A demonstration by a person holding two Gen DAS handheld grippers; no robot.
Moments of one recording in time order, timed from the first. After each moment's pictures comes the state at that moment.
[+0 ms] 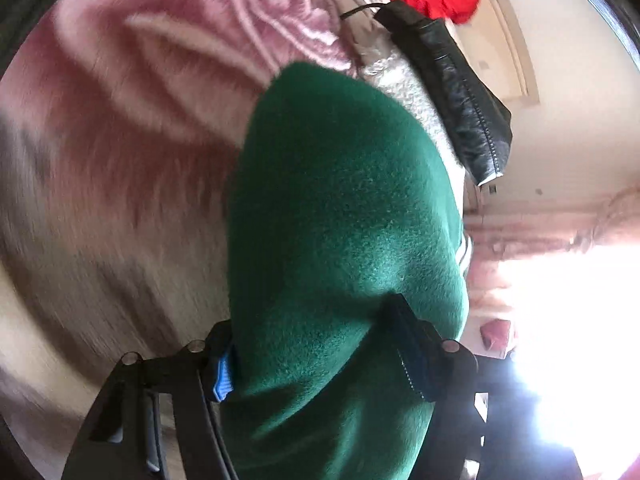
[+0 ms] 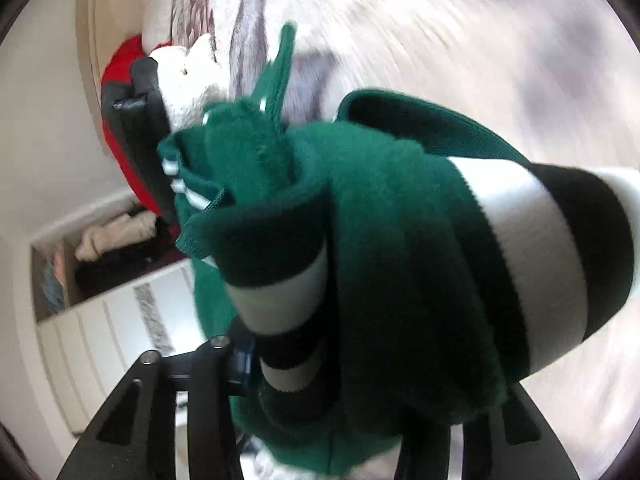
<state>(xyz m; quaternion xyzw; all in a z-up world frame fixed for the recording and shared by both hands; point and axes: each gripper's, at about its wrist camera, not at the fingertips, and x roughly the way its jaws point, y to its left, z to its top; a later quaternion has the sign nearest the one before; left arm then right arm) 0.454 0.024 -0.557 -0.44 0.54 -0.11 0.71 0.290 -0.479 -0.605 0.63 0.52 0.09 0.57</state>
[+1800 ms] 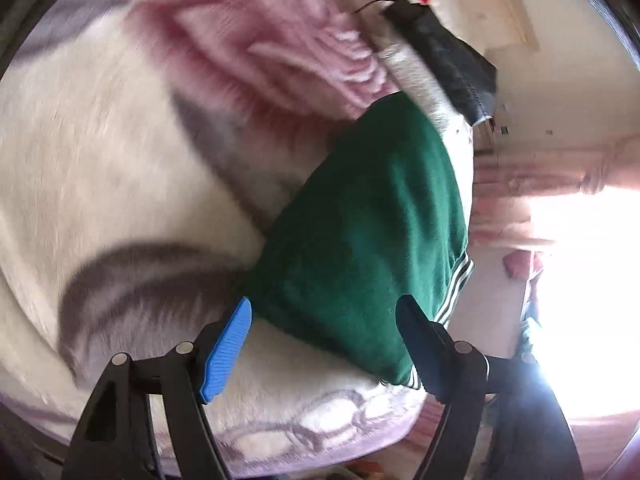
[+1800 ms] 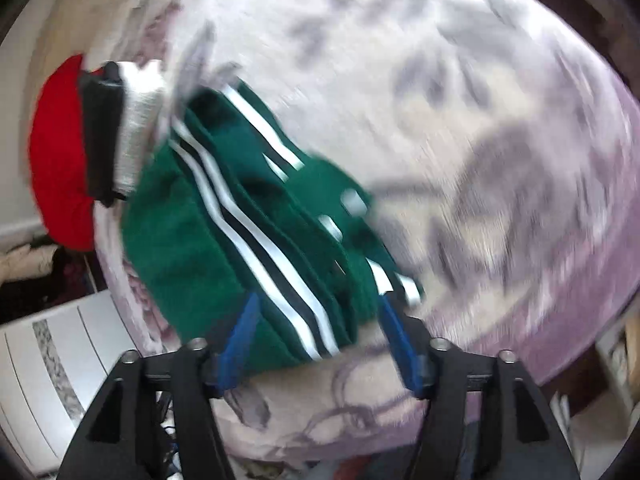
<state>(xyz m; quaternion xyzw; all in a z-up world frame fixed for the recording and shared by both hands) 0.326 0.091 -0.491 -0.34 0.60 -0.13 0.71 0.163 -0.412 -0.467 0.49 0.56 -0.14 0.65</state>
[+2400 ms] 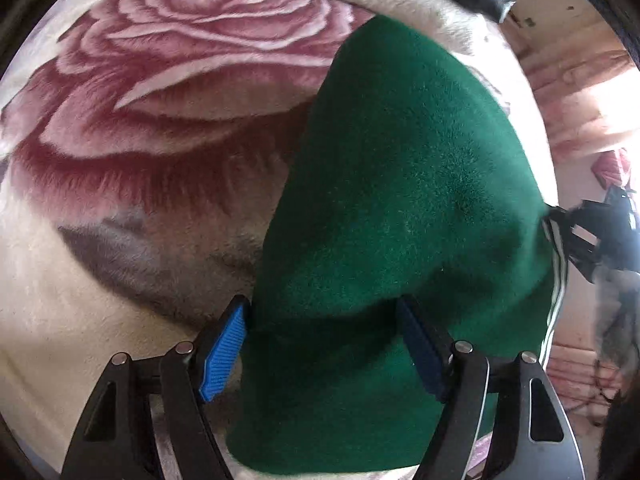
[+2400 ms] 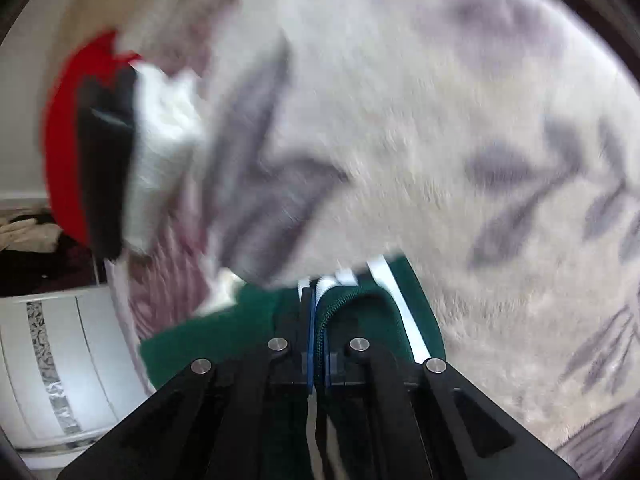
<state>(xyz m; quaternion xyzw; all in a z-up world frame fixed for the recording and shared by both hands) 0.387 -0.001 -0.543 -0.10 0.67 -0.12 0.73 0.380 -0.456 -0.538 0.46 0.58 -0.07 0.67</state>
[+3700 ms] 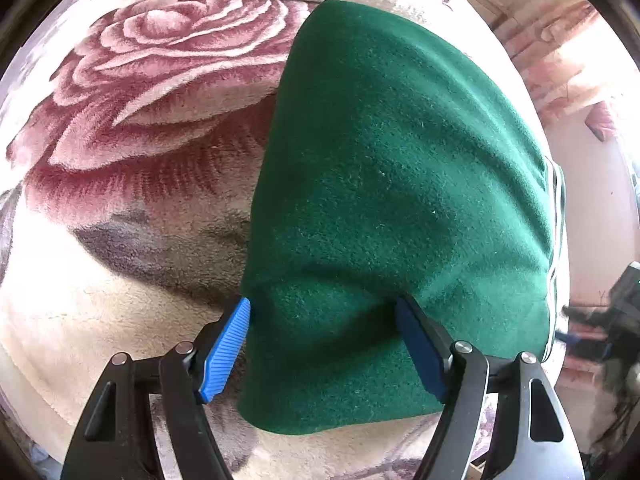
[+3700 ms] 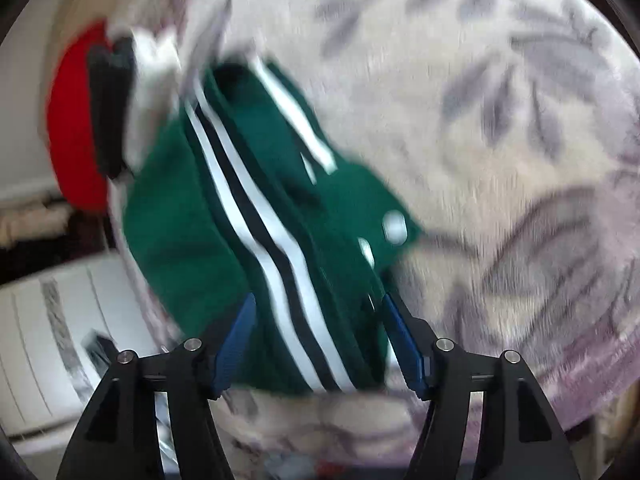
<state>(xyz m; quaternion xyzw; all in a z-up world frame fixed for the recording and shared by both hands) 0.355 -0.007 -0.531 -0.04 0.66 -0.14 0.74 0.187 -0.423 -0.511 0.48 0.62 -0.05 0.62</state>
